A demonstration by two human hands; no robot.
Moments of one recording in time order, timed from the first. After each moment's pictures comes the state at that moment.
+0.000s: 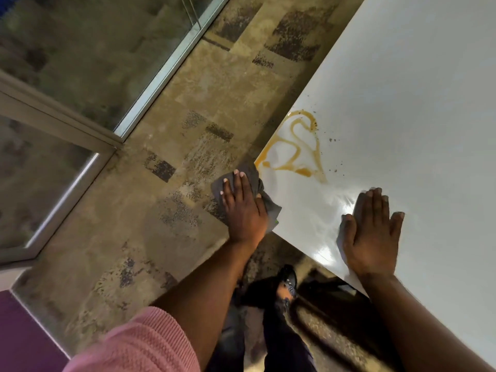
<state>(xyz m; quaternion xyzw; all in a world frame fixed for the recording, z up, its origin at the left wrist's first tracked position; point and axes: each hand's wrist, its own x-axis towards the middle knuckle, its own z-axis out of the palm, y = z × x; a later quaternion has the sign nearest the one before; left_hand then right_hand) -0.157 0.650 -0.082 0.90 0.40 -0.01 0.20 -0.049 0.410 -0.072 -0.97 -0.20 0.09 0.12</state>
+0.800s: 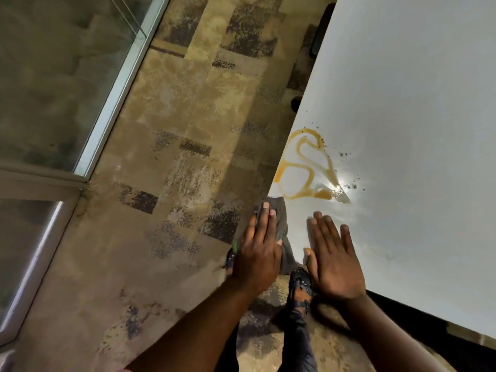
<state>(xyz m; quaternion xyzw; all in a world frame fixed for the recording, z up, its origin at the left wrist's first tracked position) -0.183 0.723 -0.096 0.97 0.07 -0.12 0.20 -0.123 0.524 -0.084 -0.94 -0.29 0.13 0.11</state>
